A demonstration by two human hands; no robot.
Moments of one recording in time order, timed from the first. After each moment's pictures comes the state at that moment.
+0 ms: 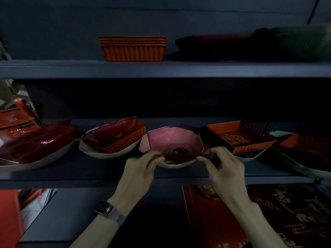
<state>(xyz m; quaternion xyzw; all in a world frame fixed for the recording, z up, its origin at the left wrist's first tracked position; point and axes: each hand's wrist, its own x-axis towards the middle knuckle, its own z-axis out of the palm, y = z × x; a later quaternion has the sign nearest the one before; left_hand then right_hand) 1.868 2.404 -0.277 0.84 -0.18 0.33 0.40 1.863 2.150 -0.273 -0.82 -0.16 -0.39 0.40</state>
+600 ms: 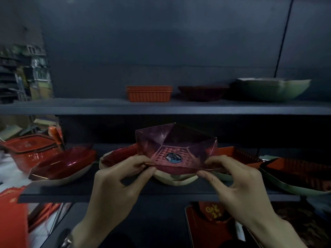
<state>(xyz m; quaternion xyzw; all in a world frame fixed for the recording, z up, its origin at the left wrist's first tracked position) 1.708 2.441 -0.159 0.76 -0.23 0.42 0.43 1.719 2.167 -0.151 -0.81 -0.25 -0.40 0.35</state>
